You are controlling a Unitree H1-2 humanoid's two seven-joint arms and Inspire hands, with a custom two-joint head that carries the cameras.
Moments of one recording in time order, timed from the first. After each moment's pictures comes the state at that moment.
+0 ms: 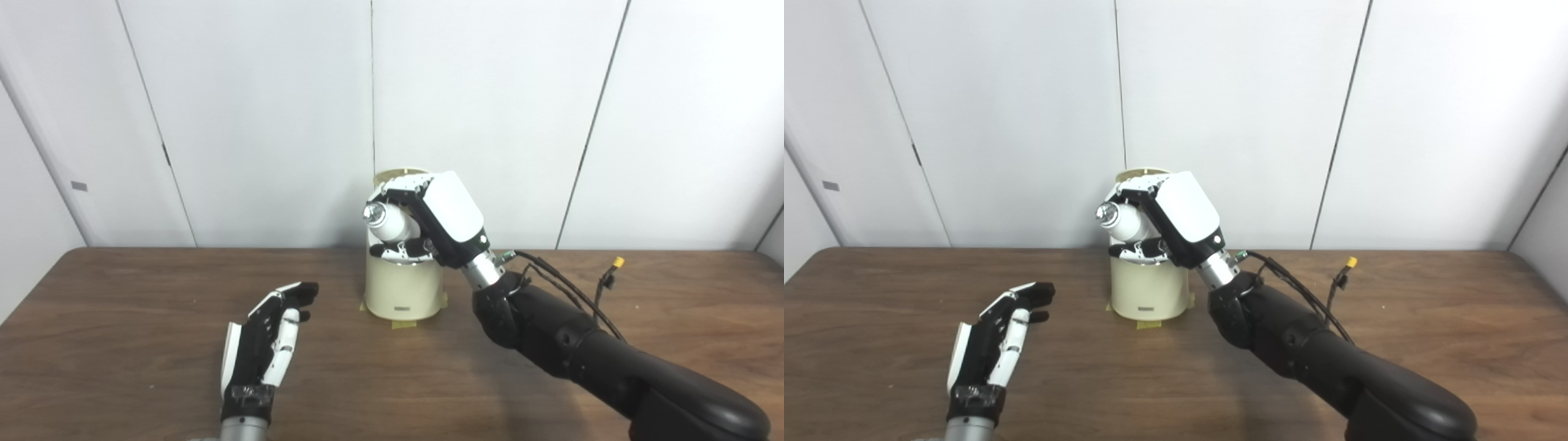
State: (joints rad) left arm -0.05 -0.02 0.00 -0.22 0.17 -0.02 0.08; right arm -1.00 -0.23 0.97 0.88 -0.50 -0.45 -0.98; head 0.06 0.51
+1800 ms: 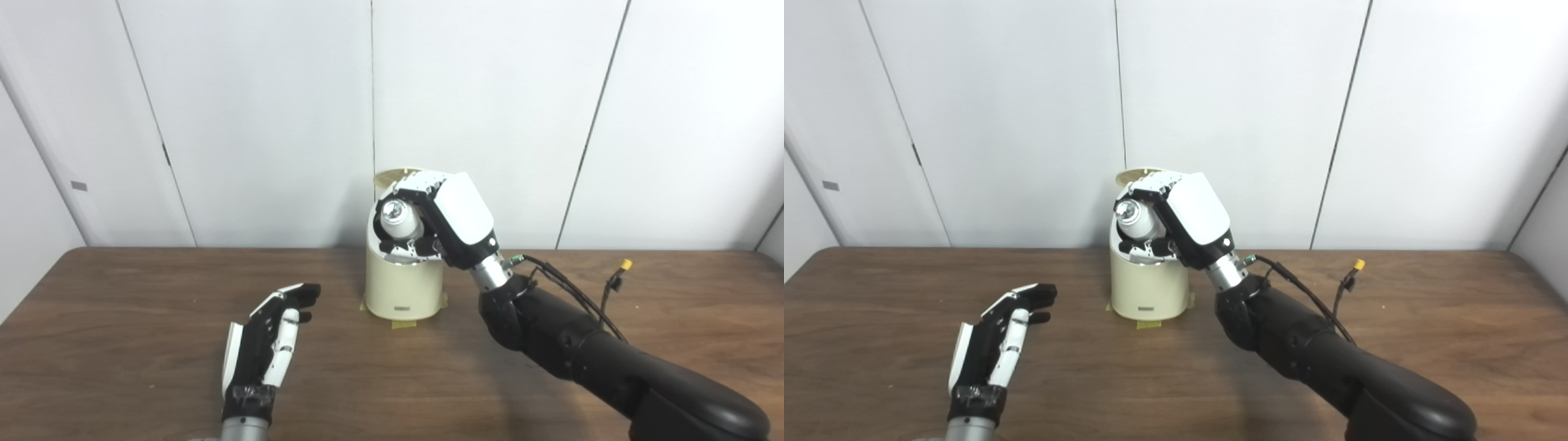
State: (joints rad) left arm -0.05 -0.01 -0.01 -0.21 0.17 -0.02 0.08; right arm -1.00 -0.23 0.98 0.93 -0.52 -0.45 -1.05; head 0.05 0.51
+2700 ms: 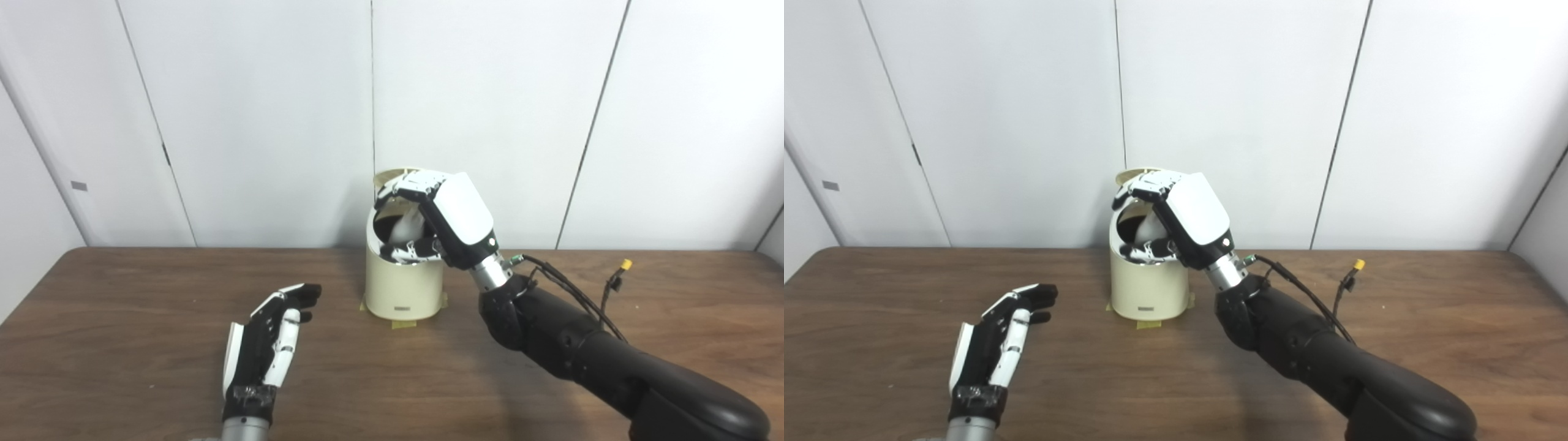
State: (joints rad) left arm -0.05 -0.01 -0.01 -0.21 0.18 -0.02 0.08; right arm -1.00 -0.23 0.98 0.93 -0.53 -0.45 -1.05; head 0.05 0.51
